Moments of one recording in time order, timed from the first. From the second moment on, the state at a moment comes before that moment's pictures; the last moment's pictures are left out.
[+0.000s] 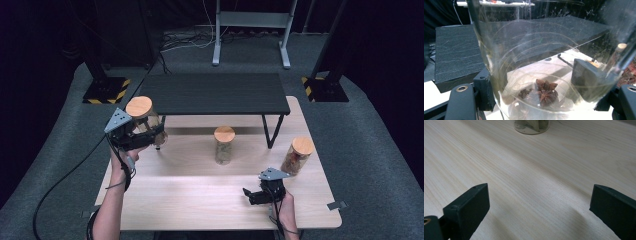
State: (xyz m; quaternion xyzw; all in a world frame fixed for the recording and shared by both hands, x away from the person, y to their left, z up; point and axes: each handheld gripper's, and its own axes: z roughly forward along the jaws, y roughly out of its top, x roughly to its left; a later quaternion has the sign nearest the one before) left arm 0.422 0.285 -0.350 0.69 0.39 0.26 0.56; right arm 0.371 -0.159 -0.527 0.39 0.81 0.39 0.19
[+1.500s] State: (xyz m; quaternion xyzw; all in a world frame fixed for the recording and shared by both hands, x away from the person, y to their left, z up) left arm 0.428 0.281 -0.314 0.70 0.37 0.27 0.56; right arm 0.372 -0.159 -0.527 0.39 0.81 0.40 0.18
